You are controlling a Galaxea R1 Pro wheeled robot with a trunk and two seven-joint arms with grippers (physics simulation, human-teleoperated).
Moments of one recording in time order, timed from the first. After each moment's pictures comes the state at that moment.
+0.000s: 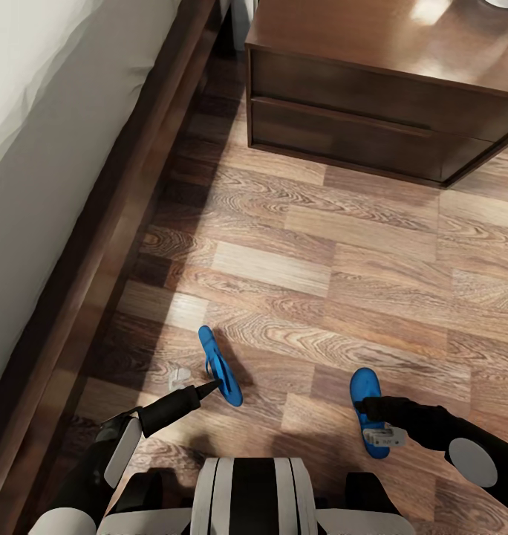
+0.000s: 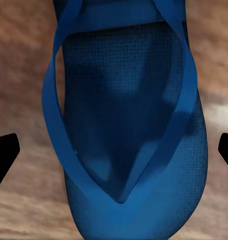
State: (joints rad) left arm -0.47 0.03 0.07 -0.94 0.43 0.49 -0.85; right arm -0.66 -0.63 0.92 -1.20 1.91 -0.47 0.49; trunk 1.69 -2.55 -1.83
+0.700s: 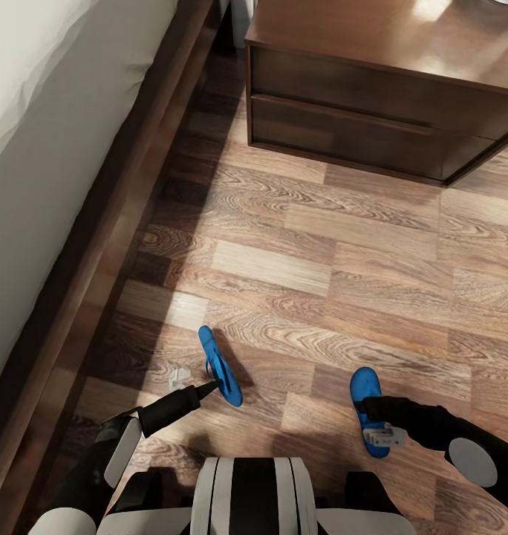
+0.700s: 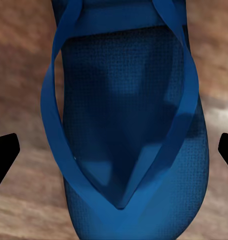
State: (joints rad) left arm -0.47 0.03 0.07 -0.94 0.43 0.49 -0.85; right arm -0.66 -0.63 0.92 -1.20 1.91 -0.47 0.49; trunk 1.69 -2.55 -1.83
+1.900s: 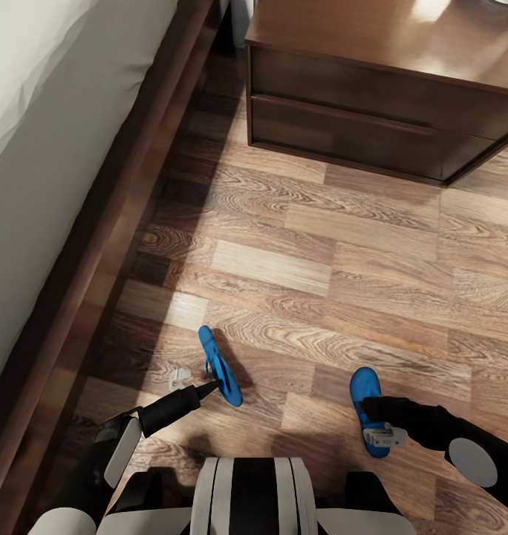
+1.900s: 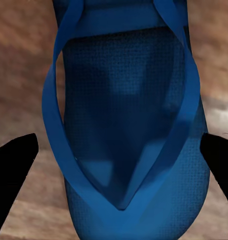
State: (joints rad) left arm -0.47 0.03 0.07 -0.94 0.43 0.49 -0.85; right arm -0.66 -0.63 0.92 -1.20 1.91 -0.47 0.49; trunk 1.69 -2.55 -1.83
